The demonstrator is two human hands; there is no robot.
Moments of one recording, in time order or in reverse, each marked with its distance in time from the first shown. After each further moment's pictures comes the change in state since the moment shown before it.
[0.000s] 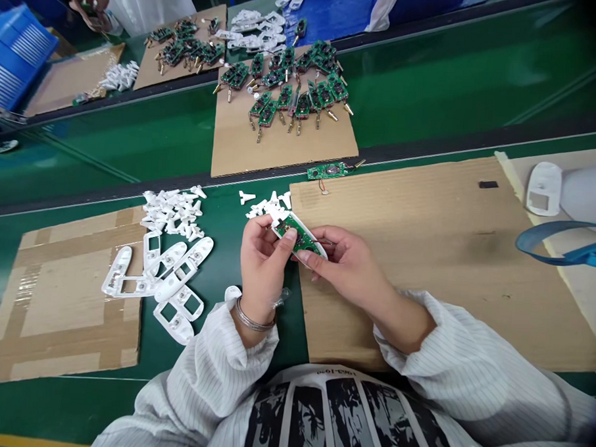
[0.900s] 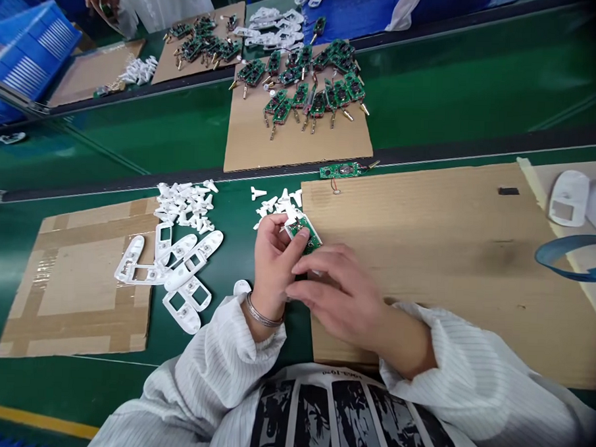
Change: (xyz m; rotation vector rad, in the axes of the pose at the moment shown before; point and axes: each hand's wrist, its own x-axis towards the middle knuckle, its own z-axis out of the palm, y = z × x) left_hand -0.004 0.010 0.004 0.073 0.073 -0.162; right_hand -0.022 -0.002 0.011 -0.829 -0.100 -1.076
